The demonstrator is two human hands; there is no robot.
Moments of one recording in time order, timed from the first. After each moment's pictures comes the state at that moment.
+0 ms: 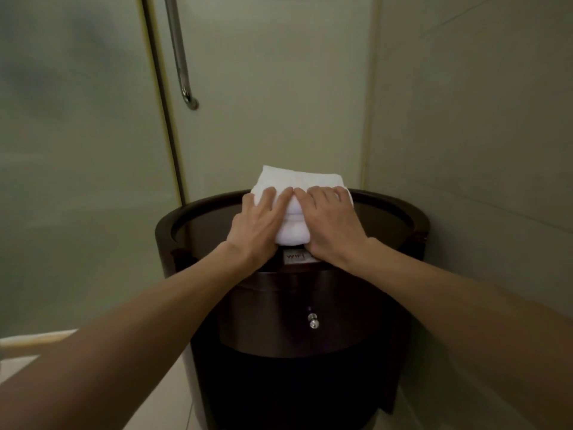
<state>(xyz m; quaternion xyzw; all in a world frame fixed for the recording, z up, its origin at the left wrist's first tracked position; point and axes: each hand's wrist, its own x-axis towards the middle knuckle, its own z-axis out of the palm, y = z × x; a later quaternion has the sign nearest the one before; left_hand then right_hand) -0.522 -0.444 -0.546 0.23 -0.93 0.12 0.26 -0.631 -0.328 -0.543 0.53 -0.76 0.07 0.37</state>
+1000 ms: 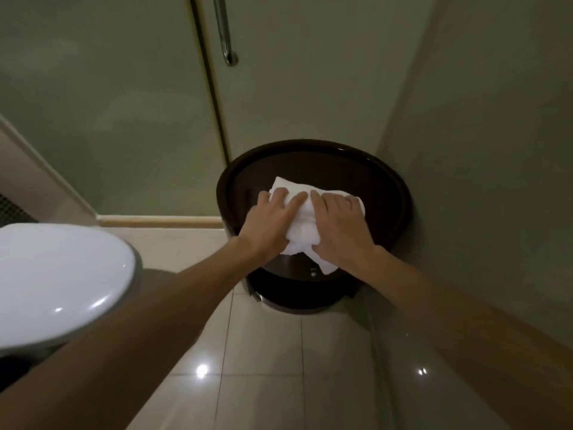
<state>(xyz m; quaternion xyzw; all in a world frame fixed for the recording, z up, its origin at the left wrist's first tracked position) -0.423 -0.373 -0.368 0.26 -0.96 -0.02 0.07 -0.548 -0.261 -0.369 0.59 -0.79 -0.01 0.12</state>
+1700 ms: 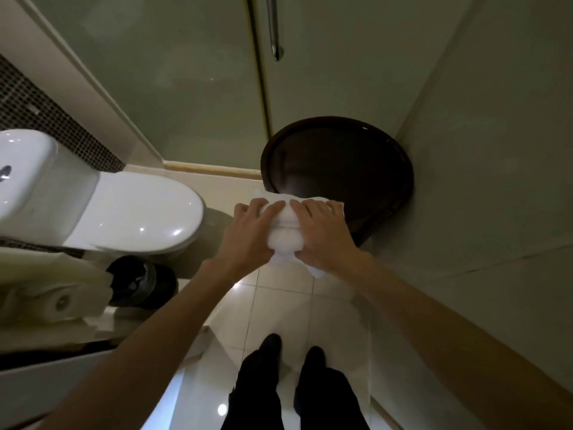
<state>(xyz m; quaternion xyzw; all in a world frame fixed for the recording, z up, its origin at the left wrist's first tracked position) -0.284 -0.265 -0.150 0.37 -0.92 -0.14 0.06 -0.439 -0.189 -0.168 0.66 -0.73 0.14 -0.03</state>
